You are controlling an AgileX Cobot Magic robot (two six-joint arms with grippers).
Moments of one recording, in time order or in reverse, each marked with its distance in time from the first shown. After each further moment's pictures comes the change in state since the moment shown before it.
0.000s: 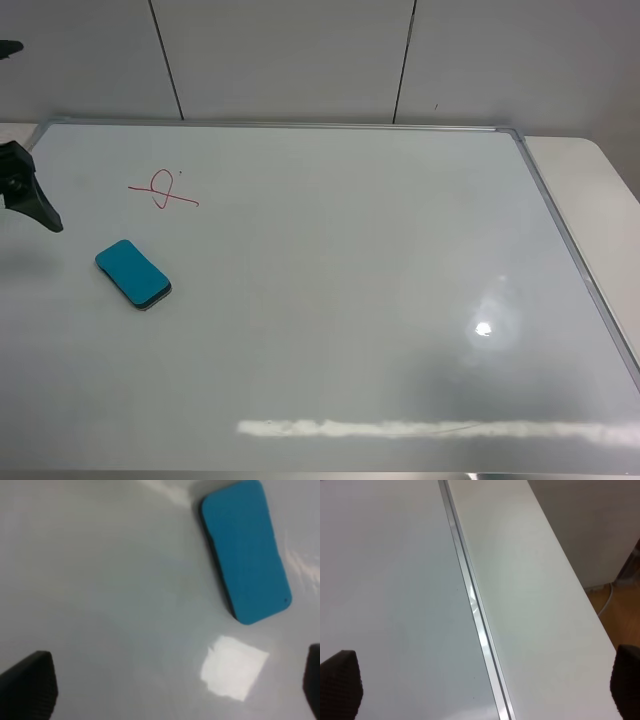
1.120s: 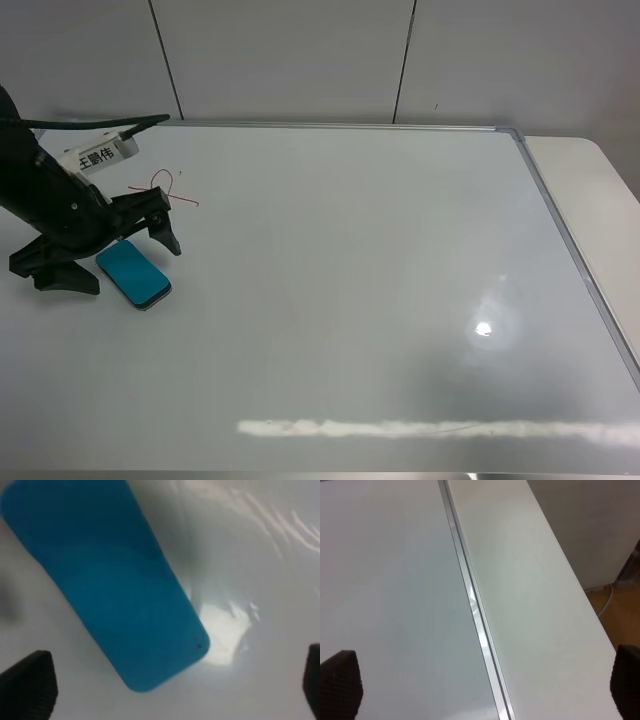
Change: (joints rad) left arm -0.209 0.421 -0.001 -0.140 -0.380 0.032; right arm 0.000 0.000 0.000 0.000 -0.003 0.000
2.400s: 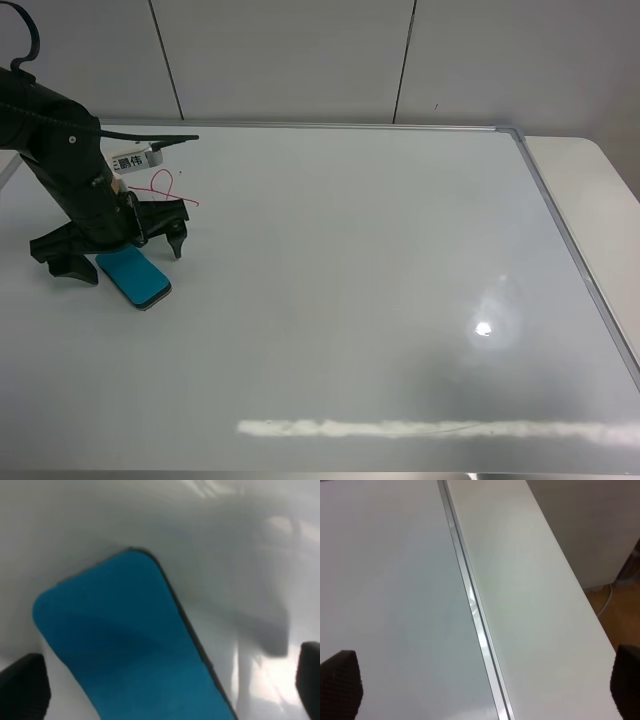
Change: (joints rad) left arm -0.102 0.178 -0.130 0.428 0.029 -0.446; right arm 0.000 0.000 0.000 -0.002 -0.001 0.002
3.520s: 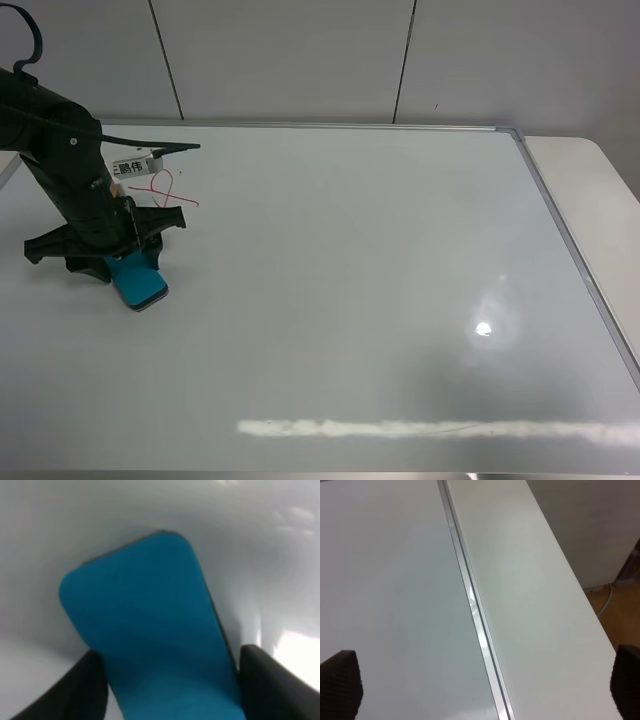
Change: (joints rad) left arm 0.001 0.007 -0.001 0.021 0.036 0.039; right arm 0.000 0.000 0.000 0.000 0.000 0.001
